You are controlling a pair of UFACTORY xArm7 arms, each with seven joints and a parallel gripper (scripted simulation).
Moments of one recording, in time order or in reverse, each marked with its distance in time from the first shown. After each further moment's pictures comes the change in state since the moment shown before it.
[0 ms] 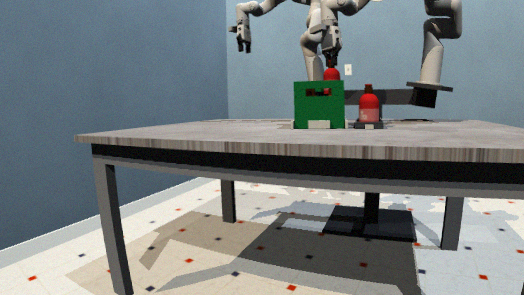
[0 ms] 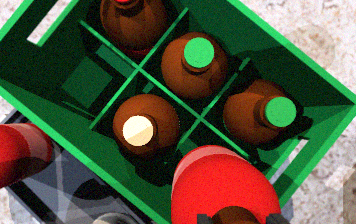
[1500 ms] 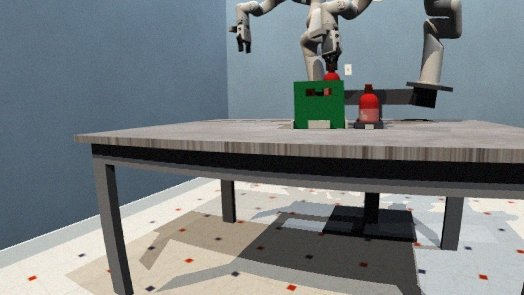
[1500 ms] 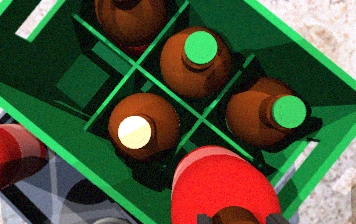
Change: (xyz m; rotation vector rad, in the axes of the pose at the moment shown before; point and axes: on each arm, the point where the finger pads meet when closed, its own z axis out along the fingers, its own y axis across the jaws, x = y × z) left arm 0.000 0.000 0.019 0.000 0.000 0.000; right arm 0.000 0.000 0.000 0.000 0.000 0.000
